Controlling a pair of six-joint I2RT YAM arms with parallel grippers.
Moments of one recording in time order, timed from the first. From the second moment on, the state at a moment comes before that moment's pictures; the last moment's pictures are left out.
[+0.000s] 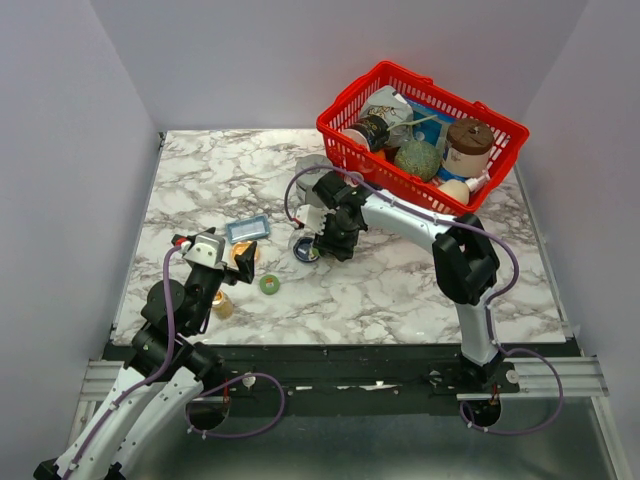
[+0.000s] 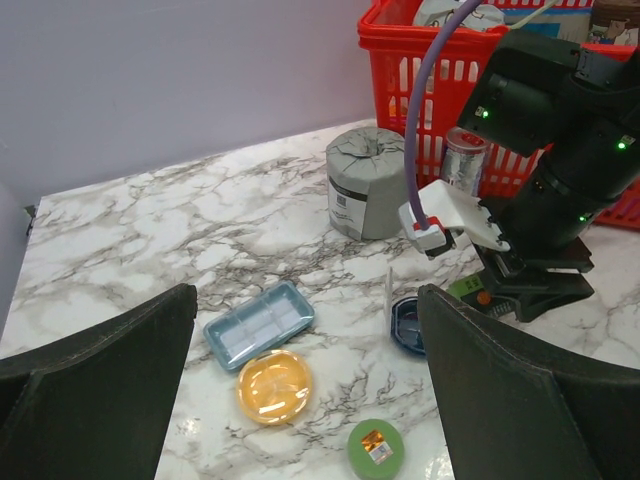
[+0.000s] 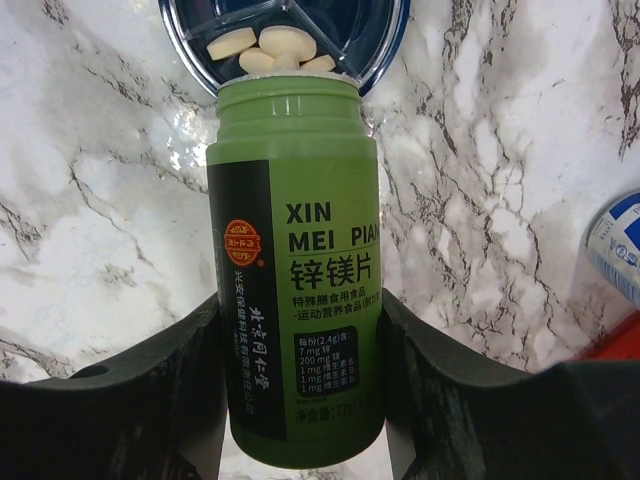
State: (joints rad) left arm -0.57 0.27 0.52 -0.16 -0.23 0.08; right arm 0.76 2.07 1.68 -0.88 -0.12 -0.65
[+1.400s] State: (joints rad) left arm -0.56 0.28 0.52 -0.06 -0.12 -0.50; right arm 0.72 1.52 1.27 -0.49 -0.59 -0.50
